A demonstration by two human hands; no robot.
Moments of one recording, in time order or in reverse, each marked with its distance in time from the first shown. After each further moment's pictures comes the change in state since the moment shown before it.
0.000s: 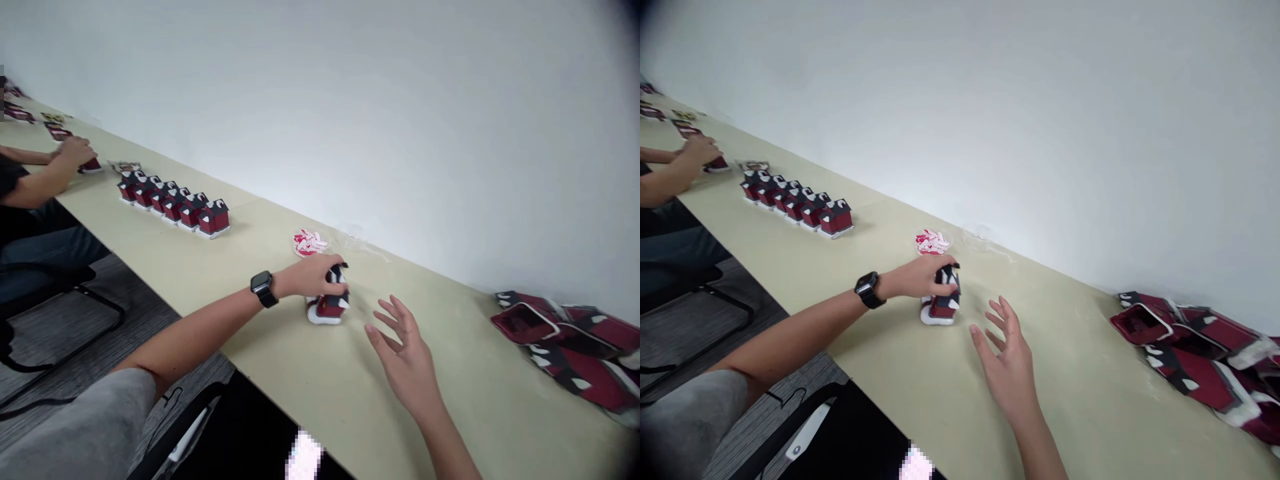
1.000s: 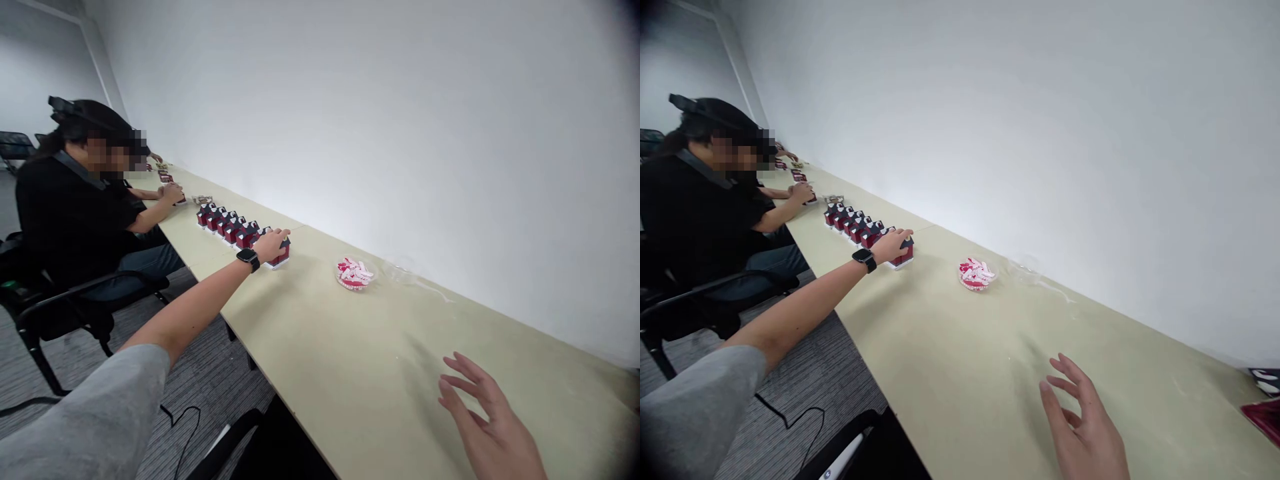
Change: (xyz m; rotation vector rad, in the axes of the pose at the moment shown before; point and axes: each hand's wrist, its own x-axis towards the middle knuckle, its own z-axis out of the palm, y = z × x) left_hand -0.084 -0.202 -0.150 0.776 0.132 -0.530; right_hand 0.010 0.033 -0.010 -0.186 0.007 0.056
